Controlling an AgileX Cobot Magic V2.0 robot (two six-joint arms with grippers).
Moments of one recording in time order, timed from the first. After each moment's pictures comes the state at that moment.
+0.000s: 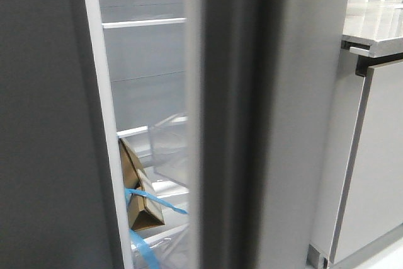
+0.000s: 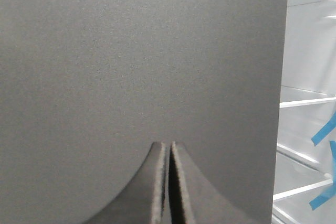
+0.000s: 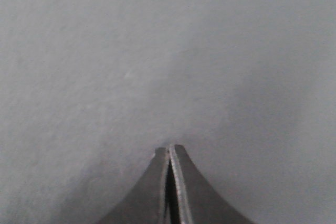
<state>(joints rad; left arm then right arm) 0.05 -0.01 0.00 -0.03 -0.13 -0.02 0.24 1.26 -1.04 1.03 0.16 0.03</state>
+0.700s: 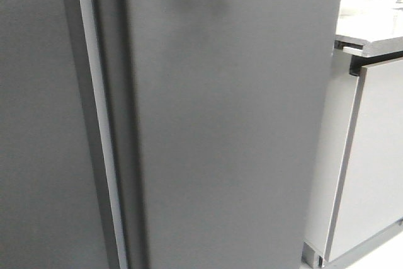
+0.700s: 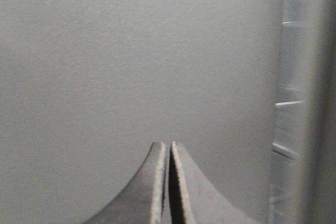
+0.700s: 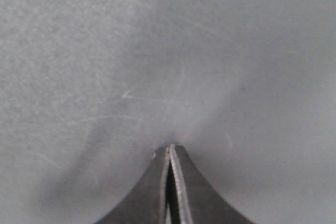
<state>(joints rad) 0.05 -0.01 0.00 -0.03 -0.13 -0.02 0.39 1.81 -1.61 0.95 0.15 0.03</state>
